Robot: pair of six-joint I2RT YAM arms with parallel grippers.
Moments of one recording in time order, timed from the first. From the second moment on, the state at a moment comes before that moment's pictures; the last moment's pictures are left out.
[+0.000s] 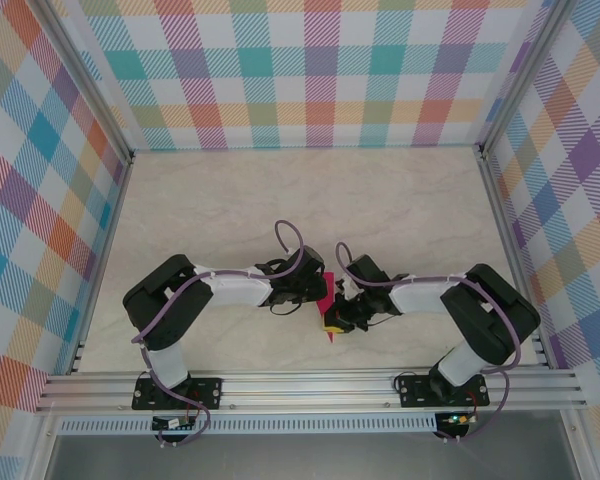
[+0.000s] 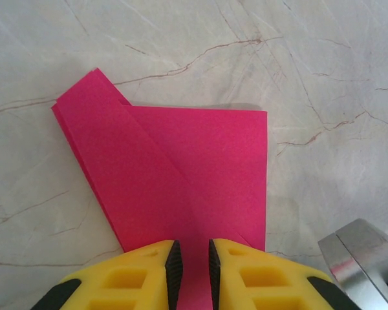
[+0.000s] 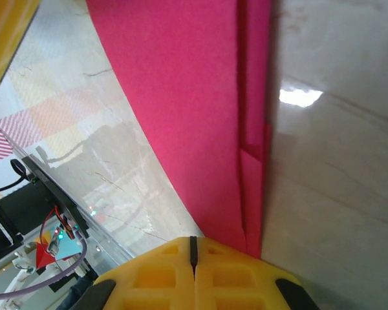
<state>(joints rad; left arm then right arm) -0.89 1.79 0.92 -0.08 0.01 -0.92 0.70 1.57 0.54 -0.10 -0.70 0.91</state>
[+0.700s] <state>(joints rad) -0.89 1.79 0.92 -0.07 0.02 -0.94 0.74 1.29 0.51 -0.27 -0.60 0.93</state>
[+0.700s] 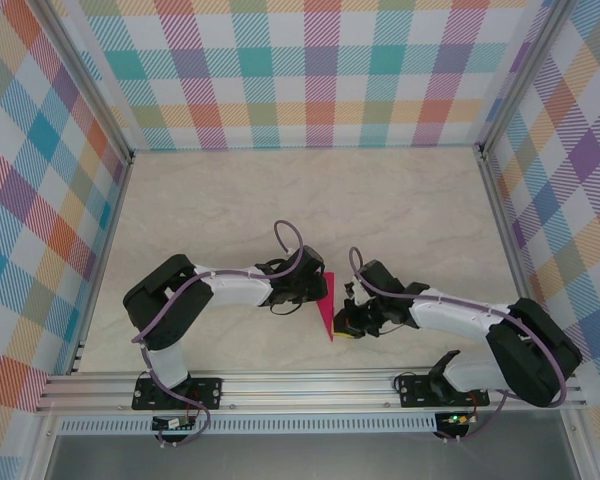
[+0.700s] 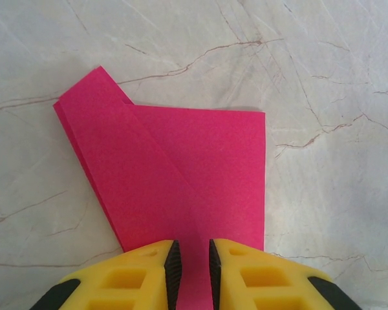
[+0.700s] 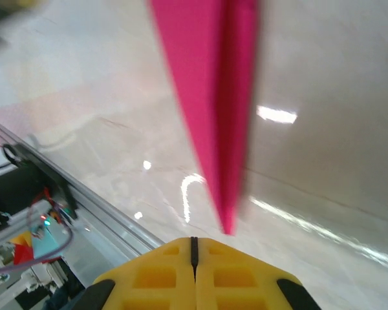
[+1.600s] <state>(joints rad) -0.71 1.80 0.91 -0.02 0.12 -0.82 0.73 1.53 0.54 -0.12 -0.62 0.83</state>
